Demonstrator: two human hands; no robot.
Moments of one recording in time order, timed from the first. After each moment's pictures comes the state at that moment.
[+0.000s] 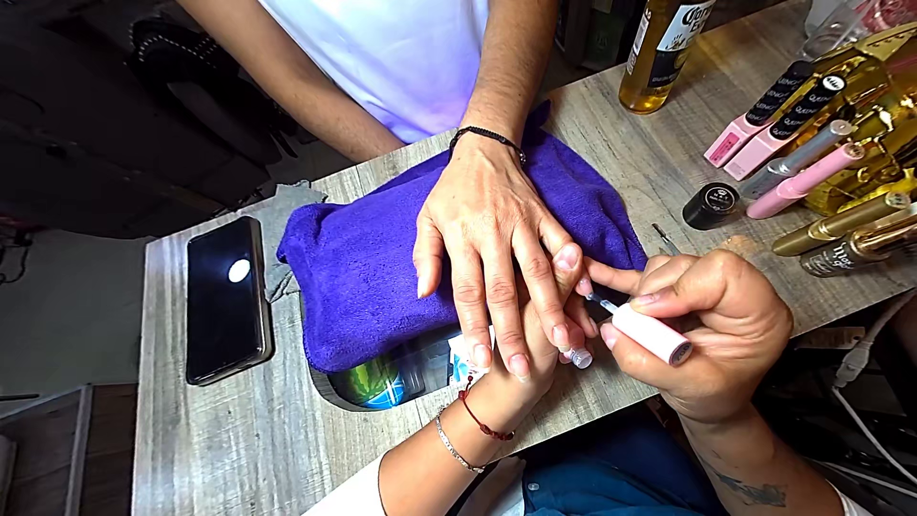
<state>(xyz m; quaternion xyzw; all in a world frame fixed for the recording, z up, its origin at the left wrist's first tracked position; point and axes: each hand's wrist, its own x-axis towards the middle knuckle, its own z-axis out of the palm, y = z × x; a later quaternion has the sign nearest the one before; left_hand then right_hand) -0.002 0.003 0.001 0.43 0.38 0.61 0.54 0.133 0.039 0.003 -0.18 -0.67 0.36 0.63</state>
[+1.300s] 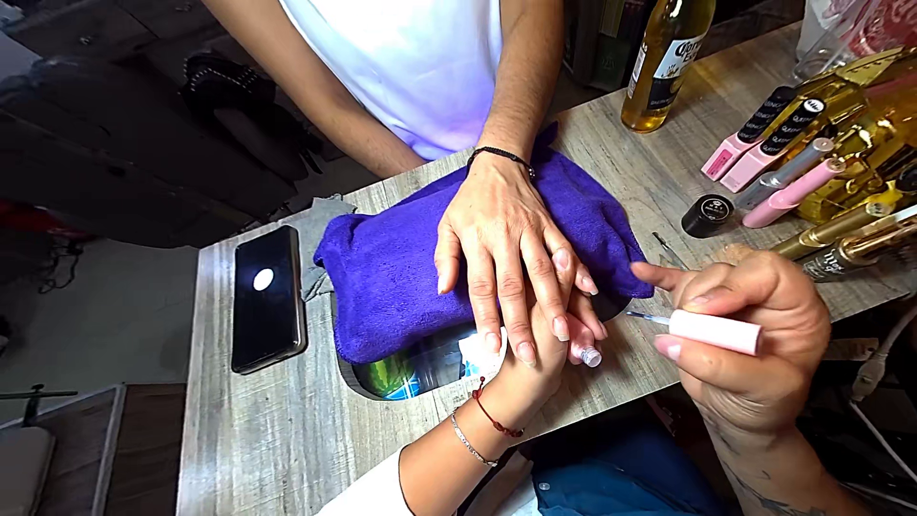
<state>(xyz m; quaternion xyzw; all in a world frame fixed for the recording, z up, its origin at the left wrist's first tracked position) 0.000 -0.004 0.005 0.40 0.37 0.61 0.58 0.157 0.030 0.009 -0.17 -0.60 0.45 0.63</state>
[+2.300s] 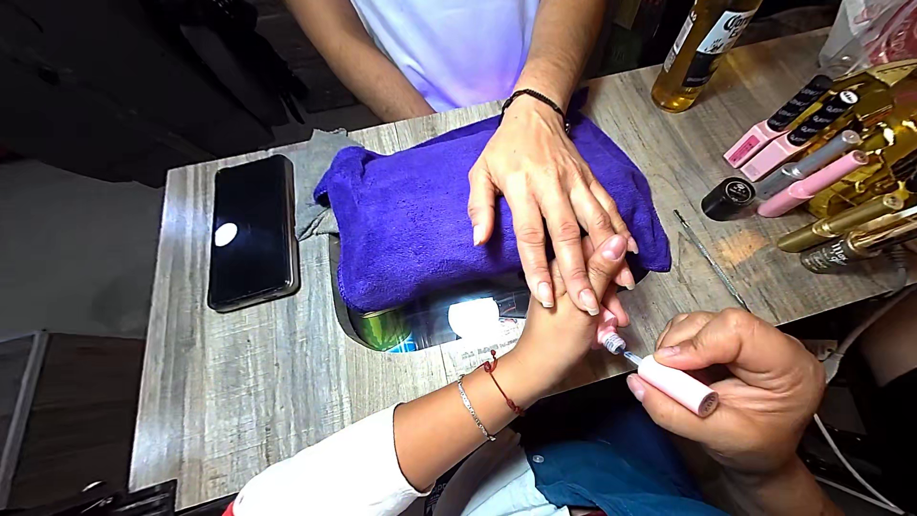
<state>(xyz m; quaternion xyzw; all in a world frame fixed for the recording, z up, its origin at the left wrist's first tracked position) 0.004 -0.016 0.010 0.41 0.39 0.60 0.57 0.155 -0.017 0.010 -0.24 -0.74 0.35 0.53</state>
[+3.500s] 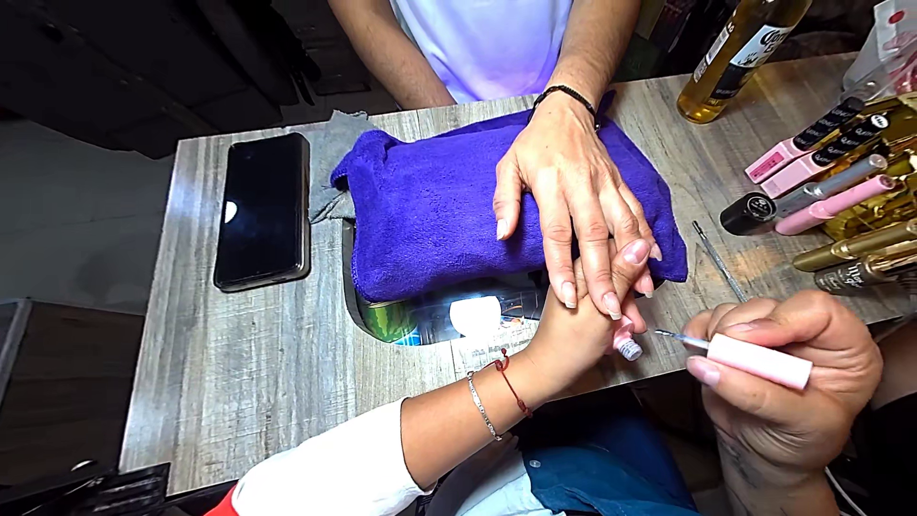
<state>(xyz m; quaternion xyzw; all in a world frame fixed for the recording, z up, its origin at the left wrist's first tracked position) 0.001 -0.015 0.011 0.40 0.38 0.60 0.58 0.157 -0.006 0.012 -0.22 -0.62 0.47 0.59</state>
